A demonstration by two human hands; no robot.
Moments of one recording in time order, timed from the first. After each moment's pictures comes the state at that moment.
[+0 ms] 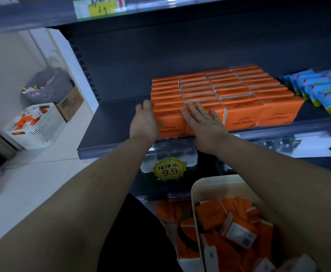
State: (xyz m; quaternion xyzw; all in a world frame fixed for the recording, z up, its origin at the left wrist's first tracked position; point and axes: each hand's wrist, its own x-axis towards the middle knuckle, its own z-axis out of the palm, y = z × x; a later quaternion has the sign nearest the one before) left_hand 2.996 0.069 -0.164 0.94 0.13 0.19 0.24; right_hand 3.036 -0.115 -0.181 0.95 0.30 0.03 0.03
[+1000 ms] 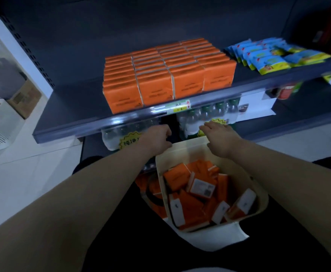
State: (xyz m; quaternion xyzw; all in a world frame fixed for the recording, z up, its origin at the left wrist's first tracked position) left_hand 2.935 -0.064 -0.241 0.98 -0.07 -0.06 0.15; right_hand 2.946 -0.283 -0.248 0.98 0.20 -0.07 0.05
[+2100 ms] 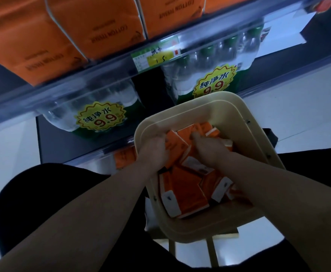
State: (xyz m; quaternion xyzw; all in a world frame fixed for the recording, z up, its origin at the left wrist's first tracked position) left_hand 2.967 -0.095 -0.400 0.95 -0.01 -0.24 0.20; right_hand 2.979 -0.276 -0.448 0.95 0.15 -0.24 -0.11
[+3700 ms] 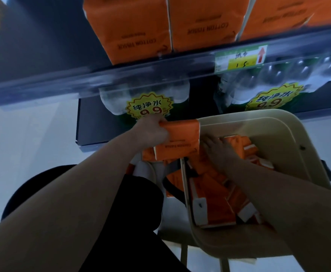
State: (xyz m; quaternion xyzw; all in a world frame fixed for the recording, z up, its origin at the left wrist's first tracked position) left_hand 2.988 0.024 -0.333 0.88 0.16 -0.29 0.35; right_hand 3.000 -0.193 -0.467 0.91 0.32 -0.23 0.13
